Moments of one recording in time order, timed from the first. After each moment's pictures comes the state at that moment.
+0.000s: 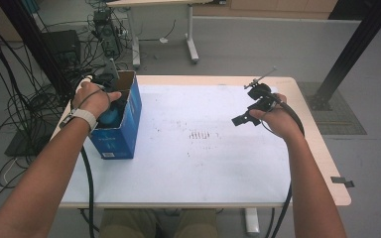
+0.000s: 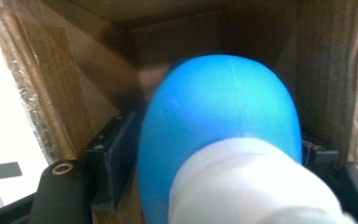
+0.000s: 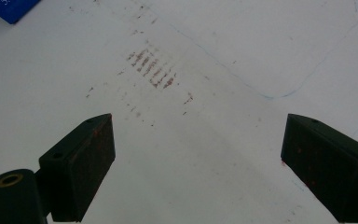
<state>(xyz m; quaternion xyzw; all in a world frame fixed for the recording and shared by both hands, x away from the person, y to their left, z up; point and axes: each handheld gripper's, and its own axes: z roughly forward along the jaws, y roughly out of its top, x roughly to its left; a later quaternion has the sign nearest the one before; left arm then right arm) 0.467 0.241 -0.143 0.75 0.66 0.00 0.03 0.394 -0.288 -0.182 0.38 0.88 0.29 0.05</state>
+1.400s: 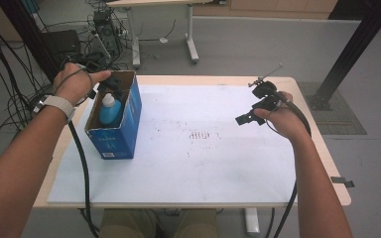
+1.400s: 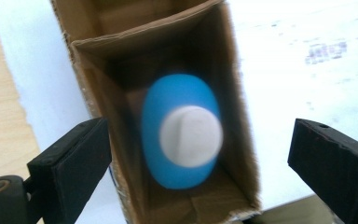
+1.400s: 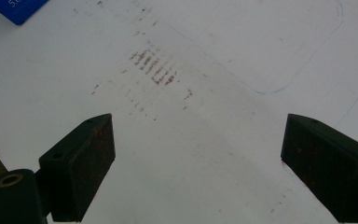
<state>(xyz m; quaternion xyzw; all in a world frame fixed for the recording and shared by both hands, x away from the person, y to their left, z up) 0.448 0.274 -0.075 0.78 0.62 -0.01 0.12 0.377 -0.290 -0.162 0.38 0.88 0.28 0.06</state>
